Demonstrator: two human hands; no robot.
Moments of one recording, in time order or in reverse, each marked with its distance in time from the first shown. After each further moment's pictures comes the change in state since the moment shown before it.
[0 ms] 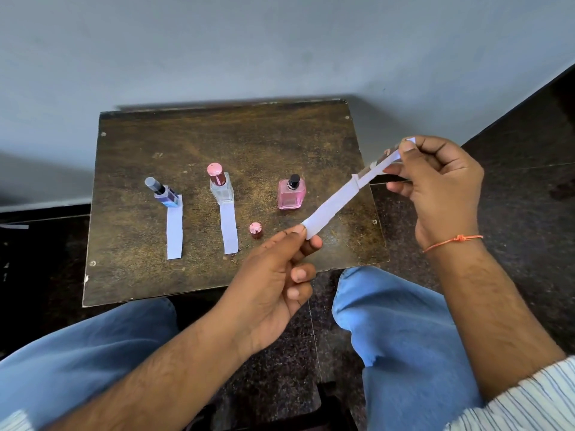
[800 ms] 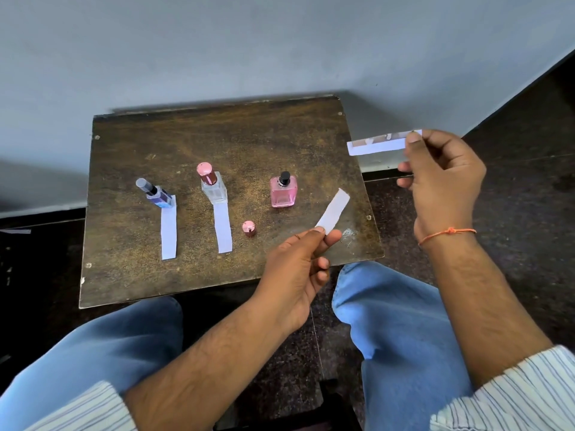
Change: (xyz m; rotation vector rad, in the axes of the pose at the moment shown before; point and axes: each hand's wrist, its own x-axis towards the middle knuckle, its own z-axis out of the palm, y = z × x) left_hand 0.039 -0.031 0.022 0.093 0.247 -0.005; right_hand 0.014 0.015 -0.014 -0.081 0.138 -0.100
